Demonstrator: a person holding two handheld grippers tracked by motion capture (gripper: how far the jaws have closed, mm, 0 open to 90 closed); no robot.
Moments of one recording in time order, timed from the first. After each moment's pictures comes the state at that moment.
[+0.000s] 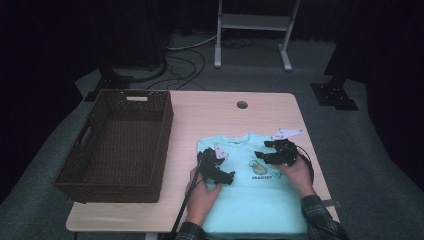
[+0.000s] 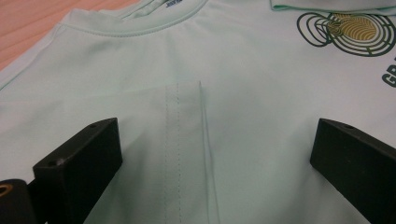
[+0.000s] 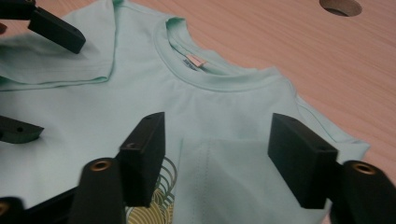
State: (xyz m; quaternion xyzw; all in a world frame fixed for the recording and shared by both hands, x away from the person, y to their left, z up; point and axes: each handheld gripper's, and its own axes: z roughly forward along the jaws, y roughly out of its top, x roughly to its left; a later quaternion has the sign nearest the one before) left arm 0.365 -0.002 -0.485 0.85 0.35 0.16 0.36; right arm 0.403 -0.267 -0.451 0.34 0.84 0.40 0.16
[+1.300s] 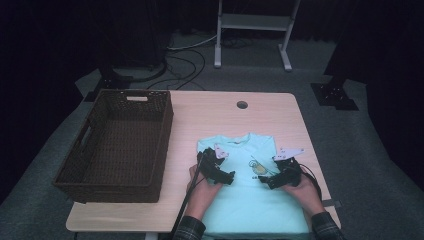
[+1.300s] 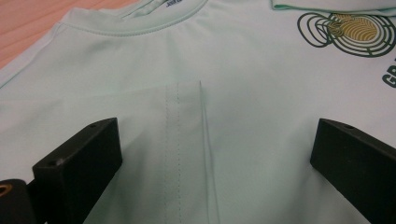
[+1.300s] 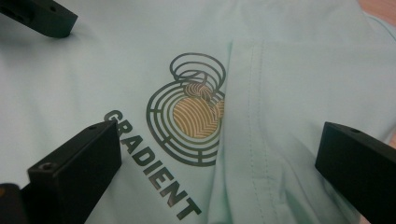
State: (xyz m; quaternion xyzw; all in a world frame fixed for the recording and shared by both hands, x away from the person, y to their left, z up) left arm 0.366 -0.001 -0.485 0.85 0.35 0.16 0.36; right arm 0.362 -0.279 -0.487 0.32 0.86 0.36 0.14
